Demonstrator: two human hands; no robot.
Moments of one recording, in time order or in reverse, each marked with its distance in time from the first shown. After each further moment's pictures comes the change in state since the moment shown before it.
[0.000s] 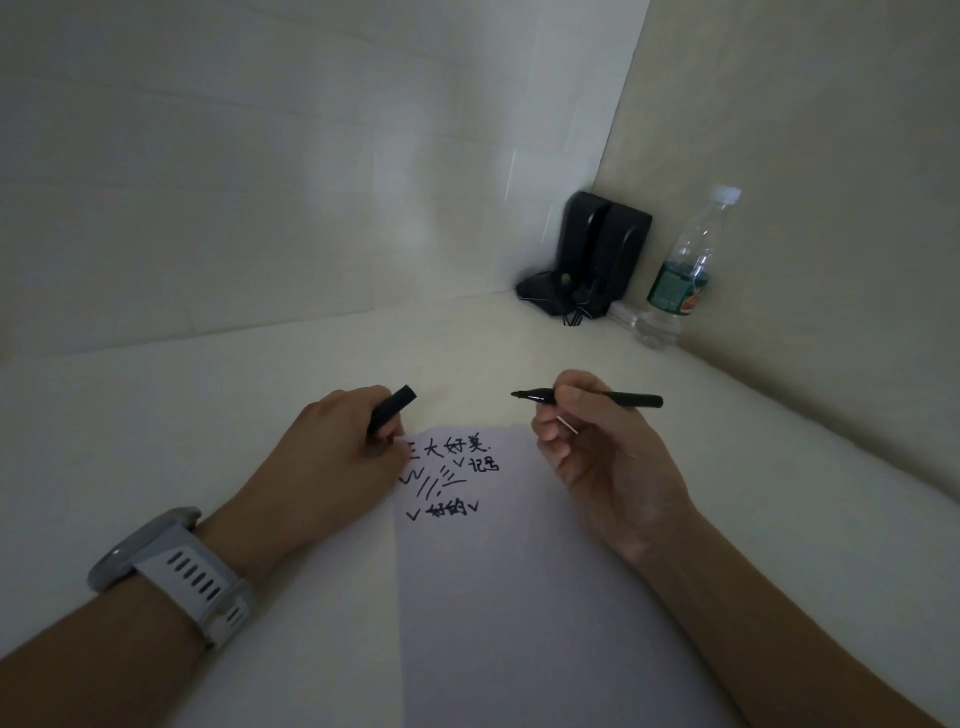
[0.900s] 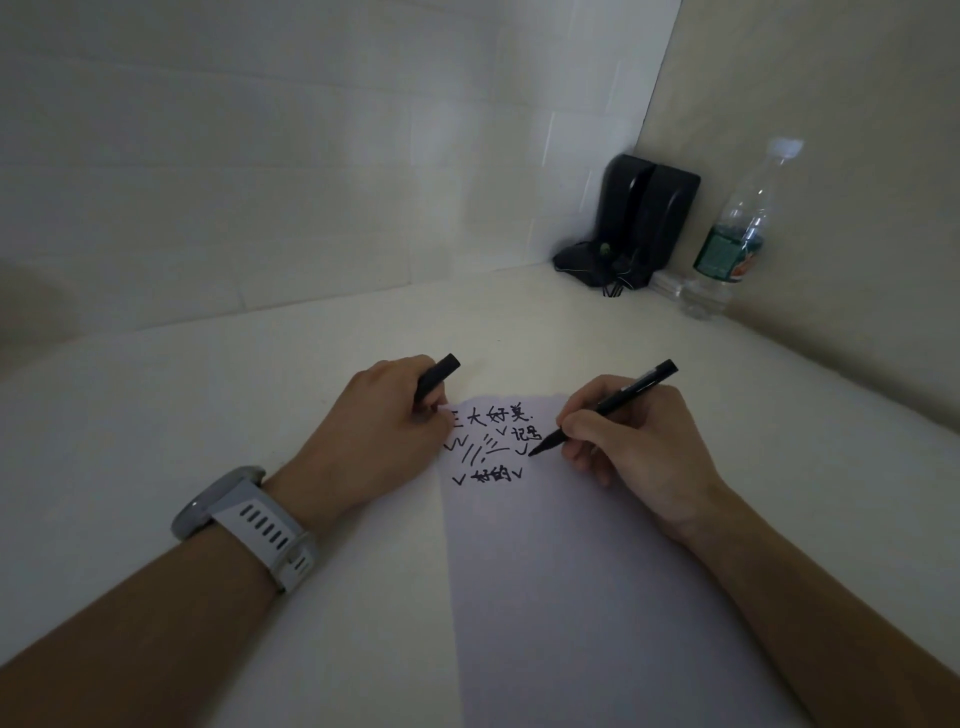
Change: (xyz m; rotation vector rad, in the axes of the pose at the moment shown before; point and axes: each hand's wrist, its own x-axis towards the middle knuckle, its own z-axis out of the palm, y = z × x) left_hand 0.001 -0.001 0.001 -0.006 -0.001 -0.007; right_hand -0.005 0.015 -0.006 -0.795 0.139 -0.043
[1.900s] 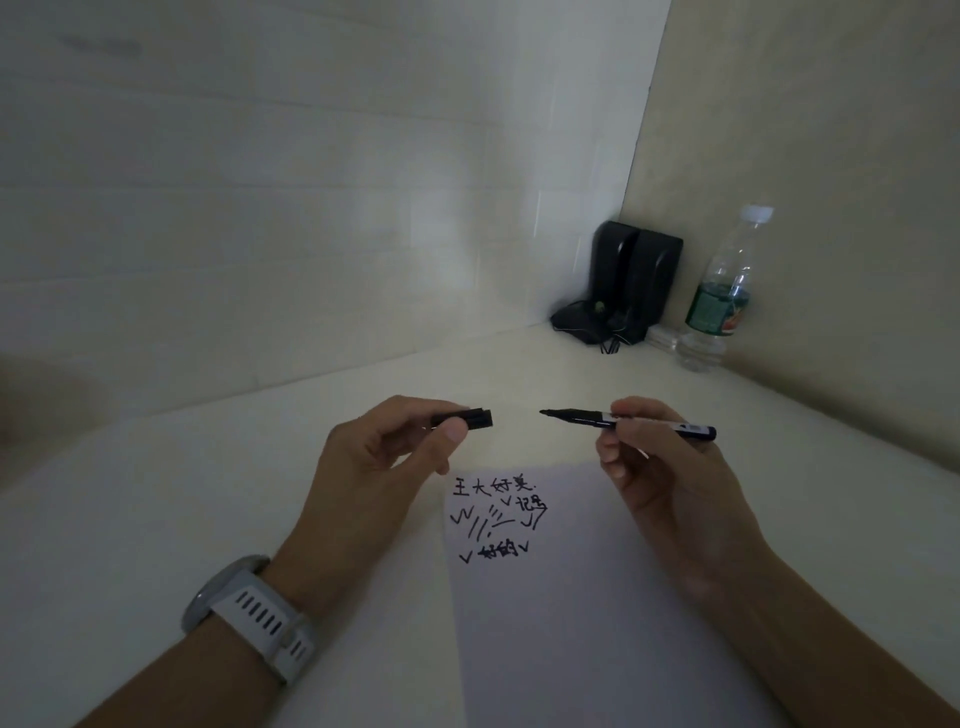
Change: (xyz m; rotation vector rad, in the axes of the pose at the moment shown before) left_hand -0.004 0.014 -0.018 -0.649 0.176 0.035; right_hand 0.003 -0.022 -0.008 0.776 0.018 -0.017
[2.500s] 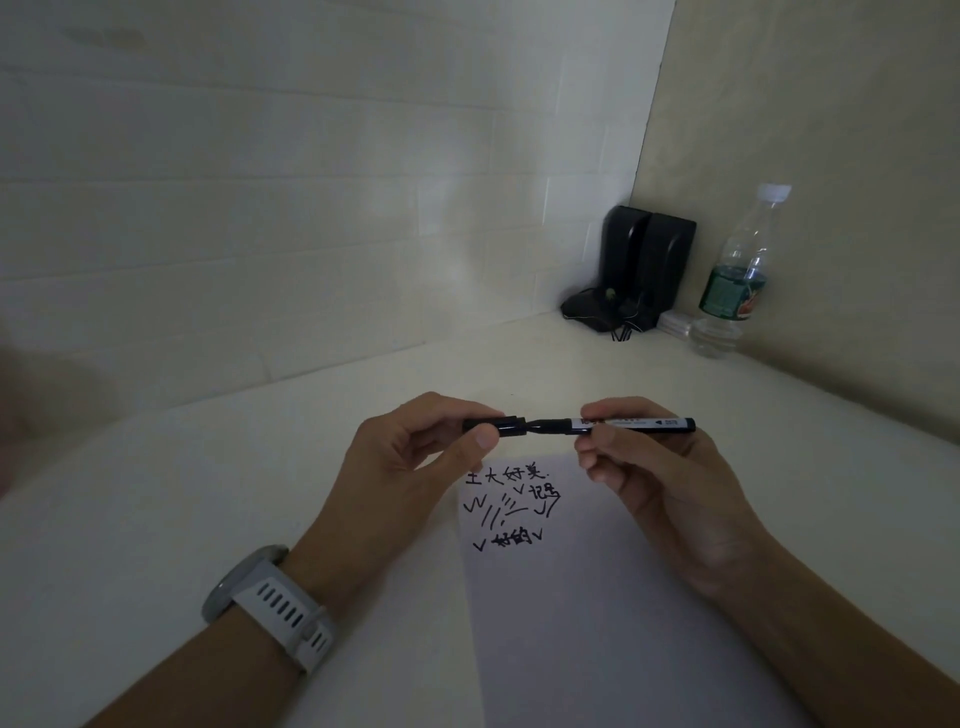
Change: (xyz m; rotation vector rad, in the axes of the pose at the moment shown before) left_hand -0.003 -0.001 0.003 -0.073 -0.120 0.028; right_hand -0.006 0.007 0.001 -0.082 -0.170 0.045
